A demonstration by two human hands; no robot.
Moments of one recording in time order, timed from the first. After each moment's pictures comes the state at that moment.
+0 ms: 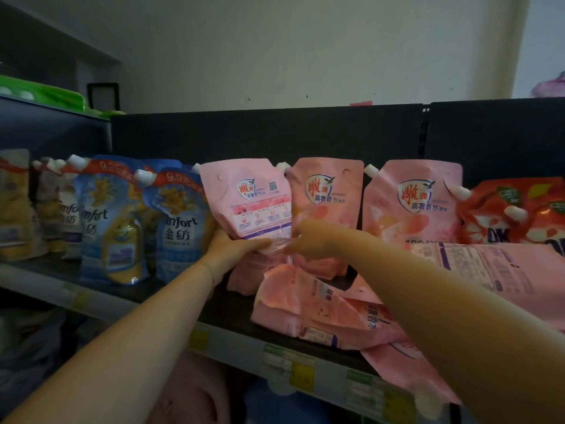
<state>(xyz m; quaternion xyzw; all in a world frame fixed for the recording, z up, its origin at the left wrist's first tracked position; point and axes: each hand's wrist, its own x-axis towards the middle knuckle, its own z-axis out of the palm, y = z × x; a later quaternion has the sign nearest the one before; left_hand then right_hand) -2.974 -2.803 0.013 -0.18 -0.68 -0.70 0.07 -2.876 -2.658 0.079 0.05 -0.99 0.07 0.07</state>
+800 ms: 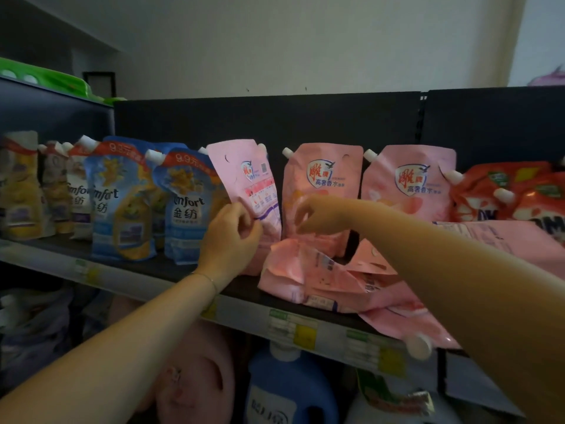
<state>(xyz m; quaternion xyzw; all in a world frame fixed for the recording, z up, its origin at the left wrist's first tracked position) -2.923 -2.824 -0.007 -0.28 -0.75 -0.45 0.39 -2.864 -2.653 0.083 0.02 -1.00 0.02 0.06</state>
